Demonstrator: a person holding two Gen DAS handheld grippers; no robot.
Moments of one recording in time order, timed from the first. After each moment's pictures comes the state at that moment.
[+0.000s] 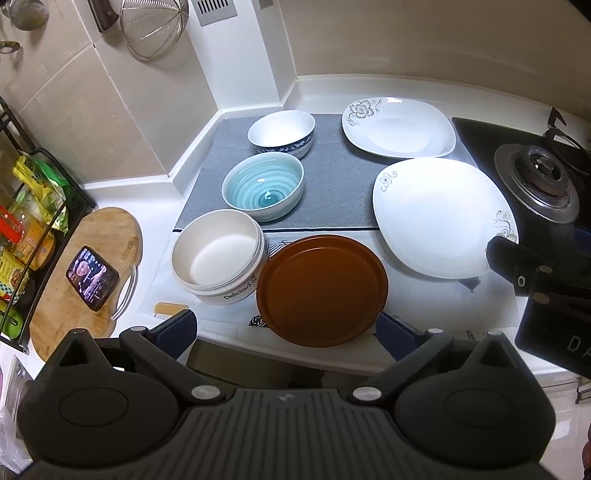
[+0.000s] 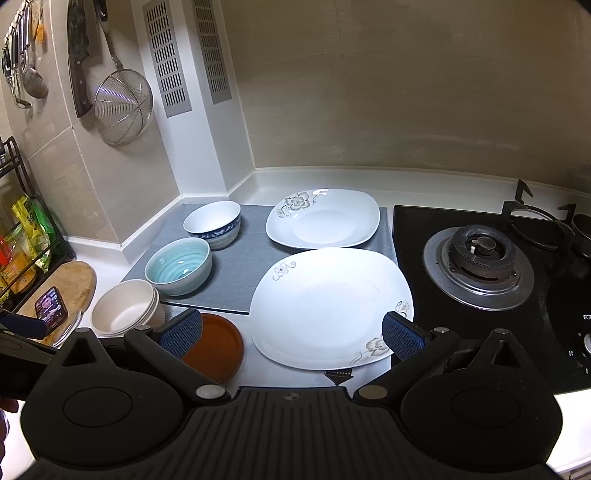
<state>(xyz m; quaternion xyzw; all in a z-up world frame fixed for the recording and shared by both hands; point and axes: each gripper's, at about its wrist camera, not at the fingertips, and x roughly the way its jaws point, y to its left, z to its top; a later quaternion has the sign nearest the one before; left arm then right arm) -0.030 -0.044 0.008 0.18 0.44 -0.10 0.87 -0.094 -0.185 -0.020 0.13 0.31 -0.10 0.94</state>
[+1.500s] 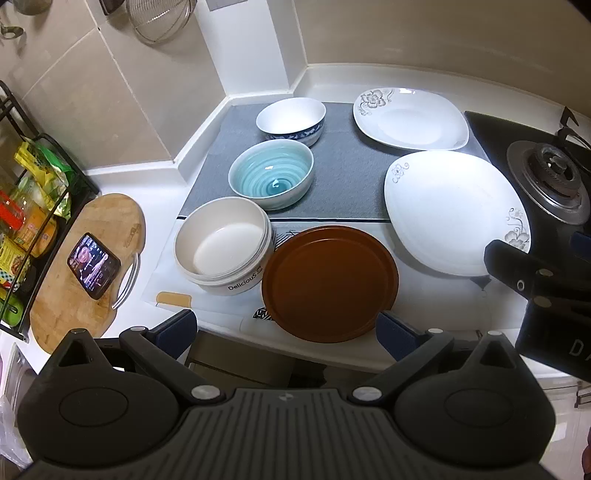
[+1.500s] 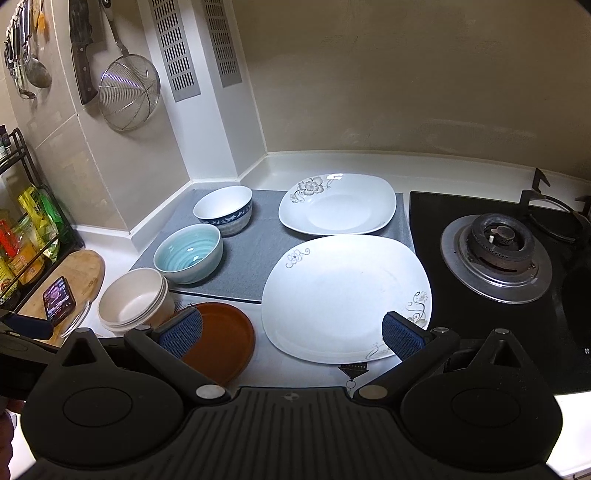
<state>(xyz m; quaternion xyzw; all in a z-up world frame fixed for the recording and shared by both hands) -0.022 -0.049 -0.001 0.18 0.46 -0.08 0.87 -0.077 -0.190 -0.027 0.14 0.33 -0.07 0.93</state>
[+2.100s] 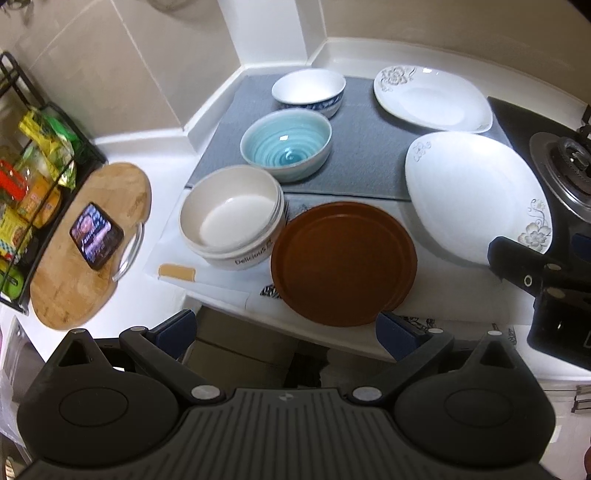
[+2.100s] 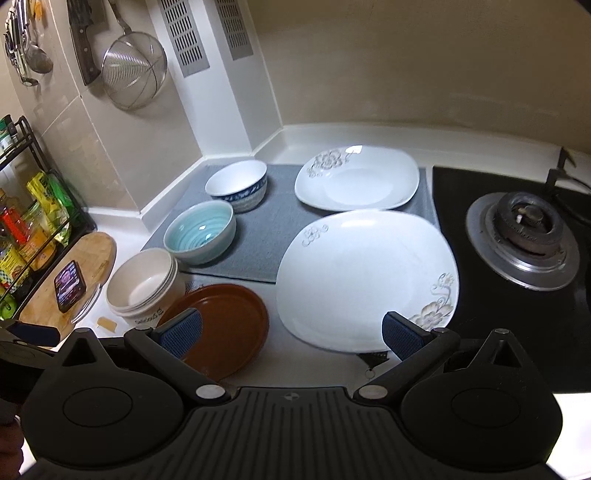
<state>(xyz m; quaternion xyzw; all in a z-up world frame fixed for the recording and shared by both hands) -0.011 -0.041 -0.021 0.17 0.50 -0.05 0.85 -0.056 -0.195 -0.045 0.16 0.37 -0.03 0.91</state>
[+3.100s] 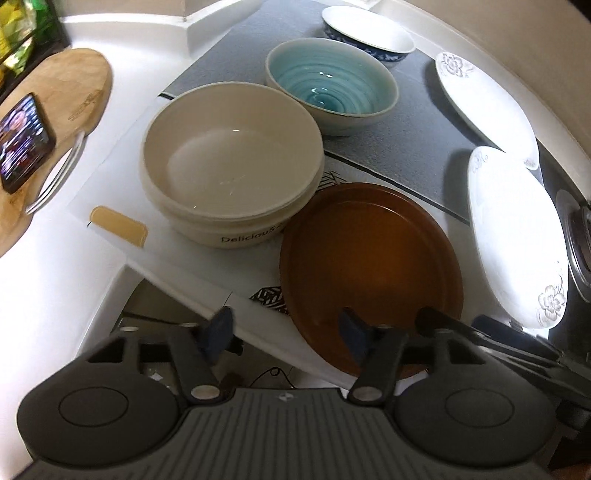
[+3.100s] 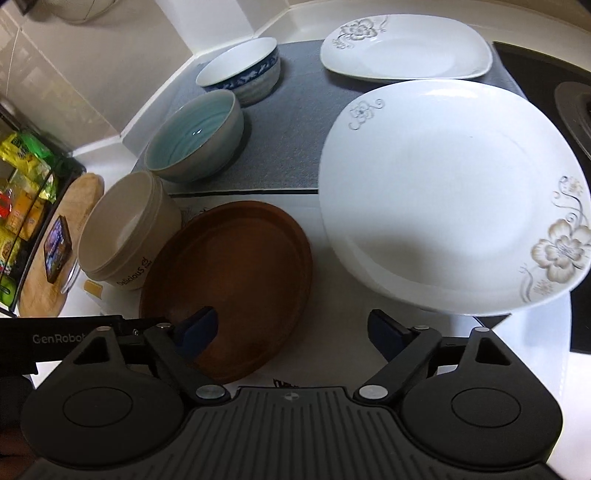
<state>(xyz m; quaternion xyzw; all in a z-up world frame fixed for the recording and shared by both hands) 0.080 0.016 -0.097 0.00 0.59 -0.08 0.80 0.029 -0.159 -0.137 0.22 0.50 0.01 0.84</state>
